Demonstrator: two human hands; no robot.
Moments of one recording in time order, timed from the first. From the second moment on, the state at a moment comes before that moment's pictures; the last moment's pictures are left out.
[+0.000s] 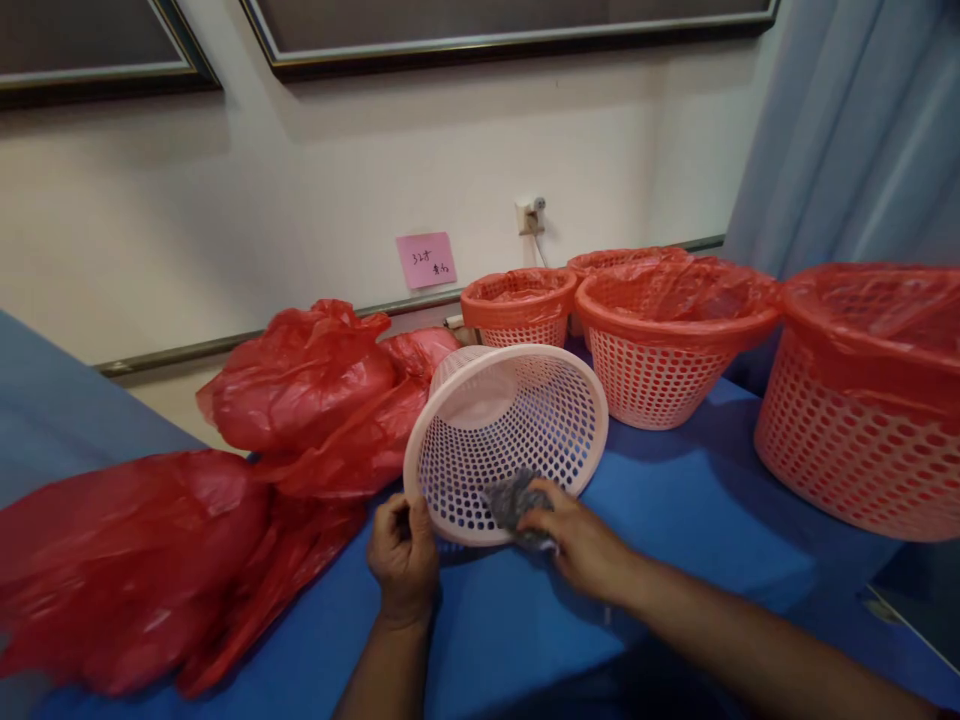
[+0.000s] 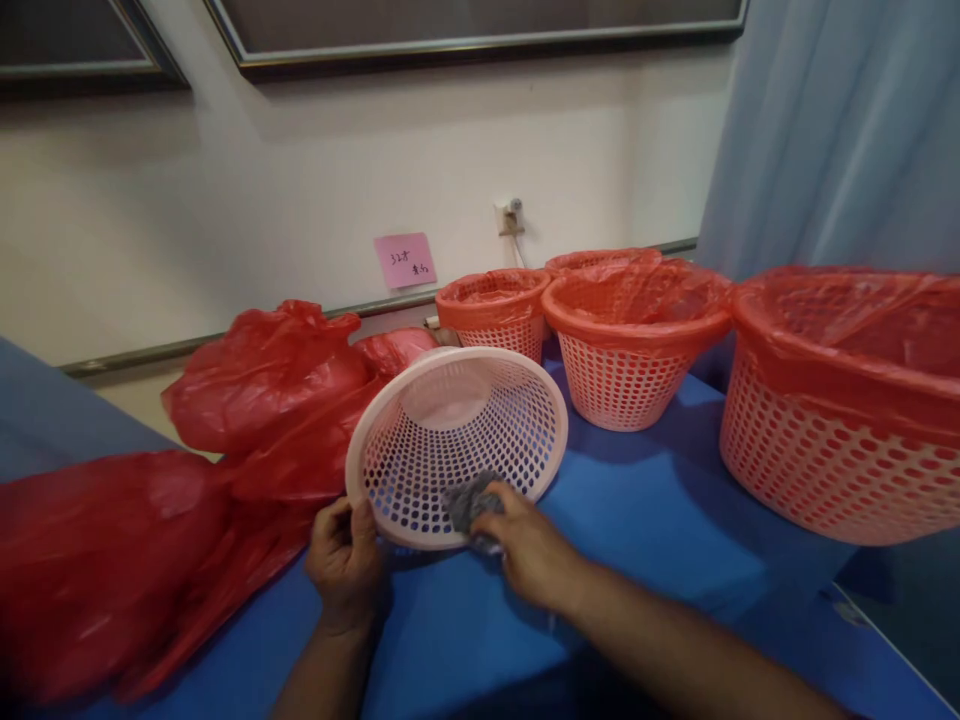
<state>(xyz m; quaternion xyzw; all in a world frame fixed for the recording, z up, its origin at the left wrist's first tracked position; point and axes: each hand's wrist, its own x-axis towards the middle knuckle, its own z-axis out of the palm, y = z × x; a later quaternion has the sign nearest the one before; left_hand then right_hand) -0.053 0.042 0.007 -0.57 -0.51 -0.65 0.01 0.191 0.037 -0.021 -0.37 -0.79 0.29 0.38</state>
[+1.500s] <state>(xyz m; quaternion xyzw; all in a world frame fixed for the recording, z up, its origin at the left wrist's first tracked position) -0.044 0.037 0.017 -0.67 -0.51 -0.52 -0.14 0.218 0.077 -0.055 -0.54 -0.59 0.26 0.54</state>
